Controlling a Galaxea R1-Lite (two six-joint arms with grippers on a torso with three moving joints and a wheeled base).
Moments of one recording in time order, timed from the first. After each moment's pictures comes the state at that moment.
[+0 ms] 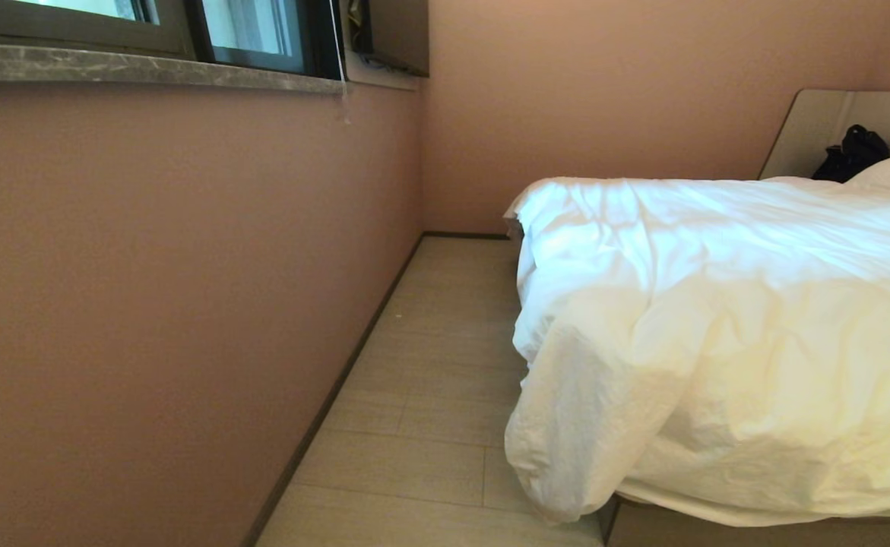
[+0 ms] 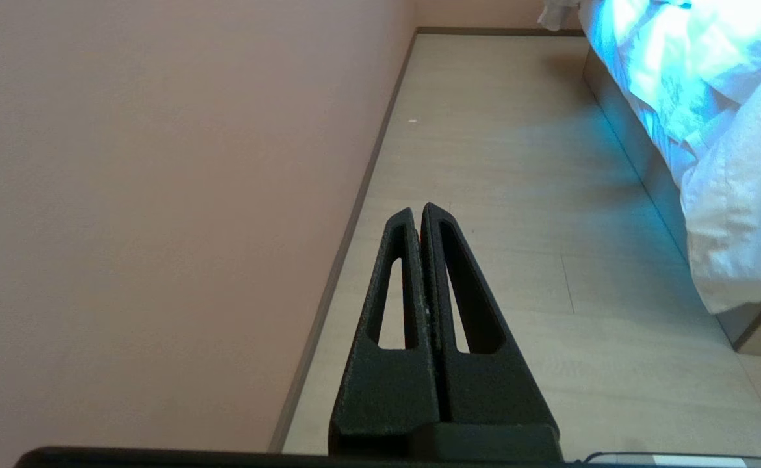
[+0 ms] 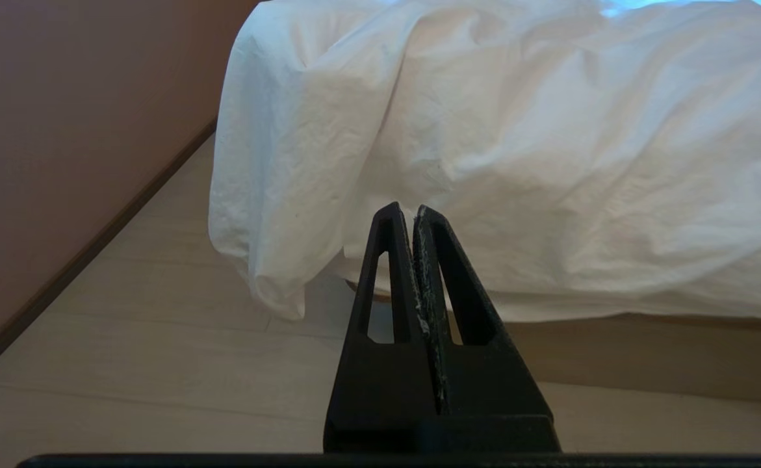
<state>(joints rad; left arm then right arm) 0.00 0.00 -0.04 0.09 0.01 0.00 0.01 0.00 0.00 0.01 0.00 0.00</state>
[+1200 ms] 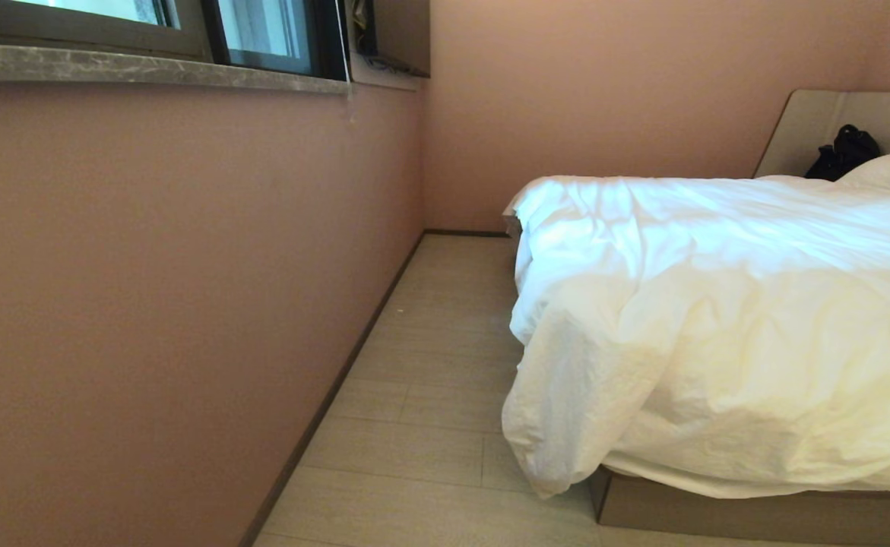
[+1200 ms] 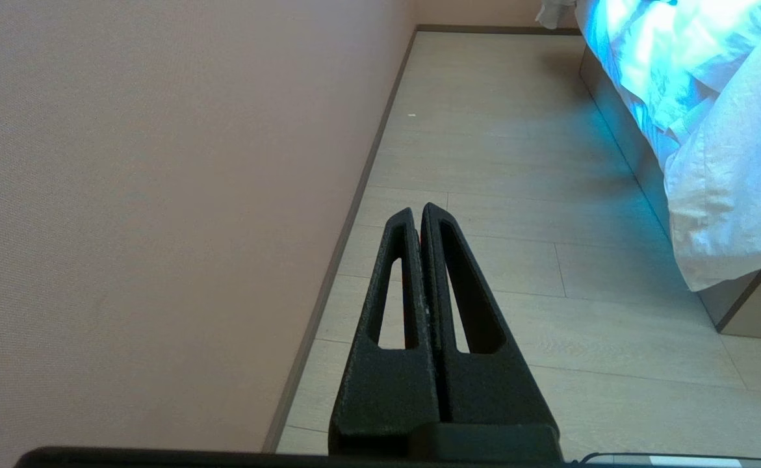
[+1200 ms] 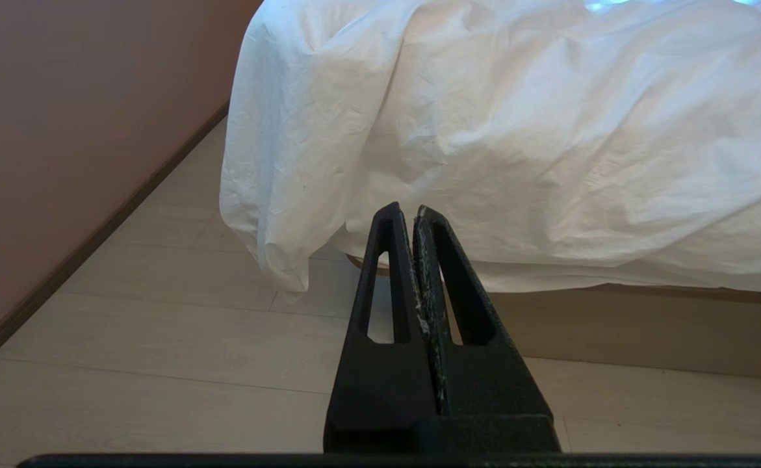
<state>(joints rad) 0.00 0.00 -0.04 0.09 0.01 0.00 0.01 0.00 0.00 0.01 0.00 0.00</state>
